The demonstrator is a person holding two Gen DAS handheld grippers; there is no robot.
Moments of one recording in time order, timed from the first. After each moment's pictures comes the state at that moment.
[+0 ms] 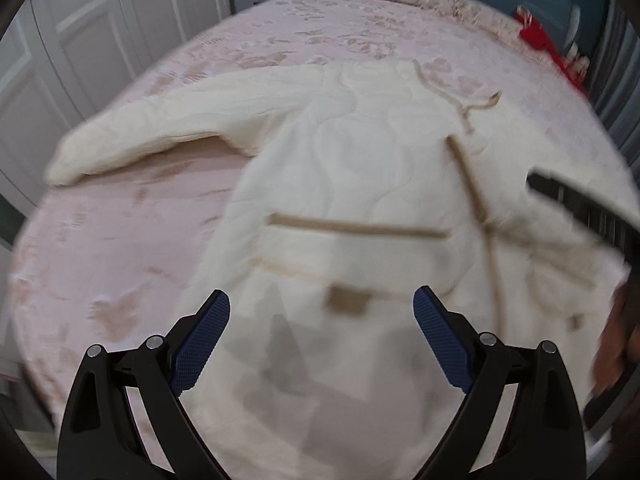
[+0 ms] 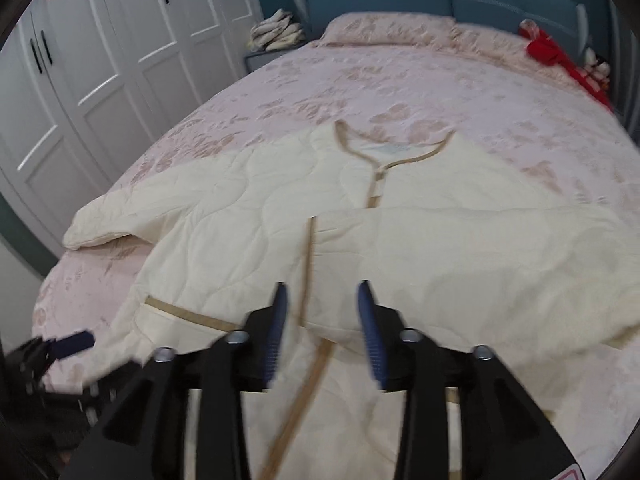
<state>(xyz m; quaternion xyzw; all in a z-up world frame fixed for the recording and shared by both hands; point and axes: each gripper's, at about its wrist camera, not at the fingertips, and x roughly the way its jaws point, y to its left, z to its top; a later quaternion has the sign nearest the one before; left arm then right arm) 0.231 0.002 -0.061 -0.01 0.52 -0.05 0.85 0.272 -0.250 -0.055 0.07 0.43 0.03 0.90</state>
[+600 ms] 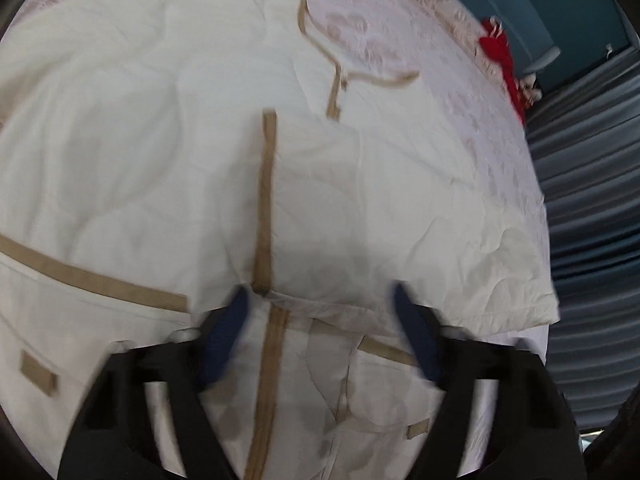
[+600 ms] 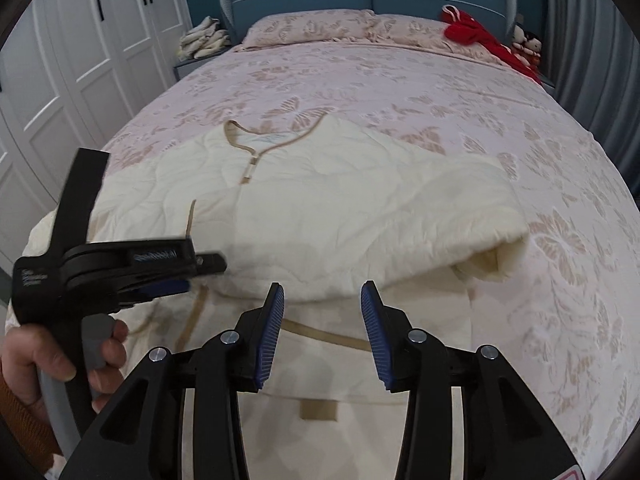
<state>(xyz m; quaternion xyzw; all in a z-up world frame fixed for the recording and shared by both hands) 0.312 -0.131 -0.116 -0.17 0.60 -0.17 0.76 0.218 -0.338 -0.057 0.08 0.45 -0.07 0.89</state>
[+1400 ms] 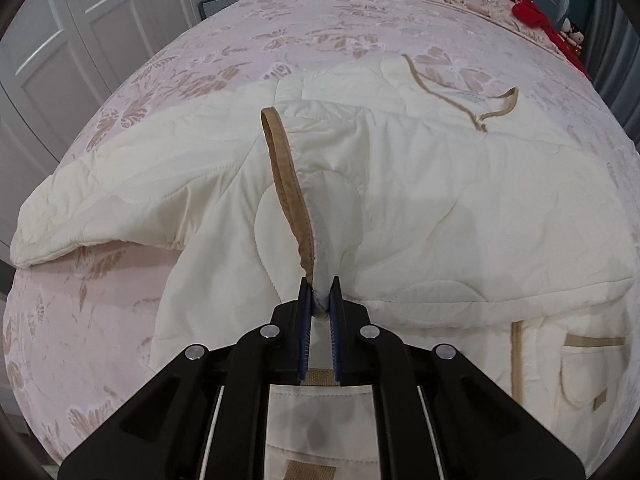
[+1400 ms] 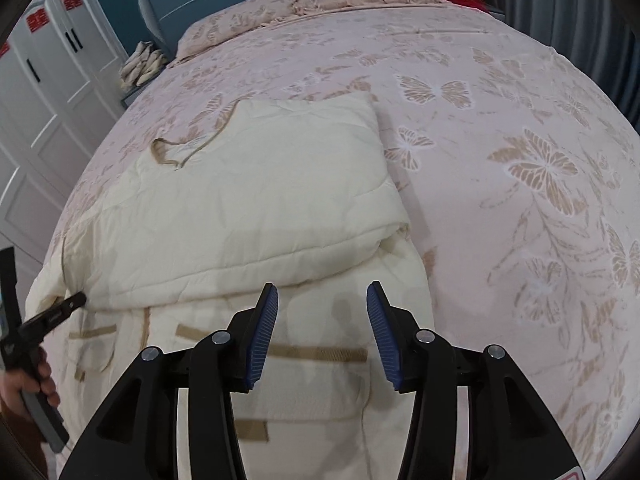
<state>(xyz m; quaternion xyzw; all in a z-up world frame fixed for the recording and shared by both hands) 0.329 -0.049 -0.105 0.06 0.52 -0.06 0.85 0.232 -0.411 -0.098 0.18 0.46 -0.14 0.85</state>
